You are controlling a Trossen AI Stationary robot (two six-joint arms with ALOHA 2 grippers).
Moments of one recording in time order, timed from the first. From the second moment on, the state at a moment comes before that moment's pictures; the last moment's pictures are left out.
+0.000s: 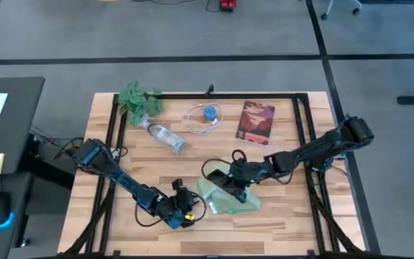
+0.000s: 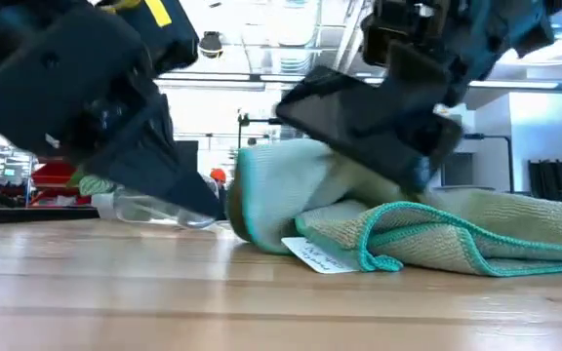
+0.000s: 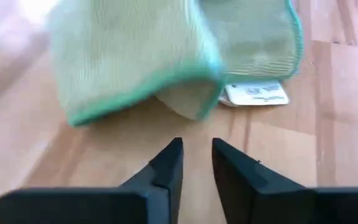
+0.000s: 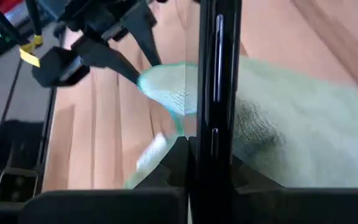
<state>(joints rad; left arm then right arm) -0.60 1.82 0.92 -0.03 -0.71 -0.69 0.29 1.60 0.76 0.24 0.11 0.56</state>
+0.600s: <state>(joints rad) -0.56 1.71 0.91 -0.02 -0.86 -0.69 0.30 1.75 0.78 0.38 0.13 0.50</state>
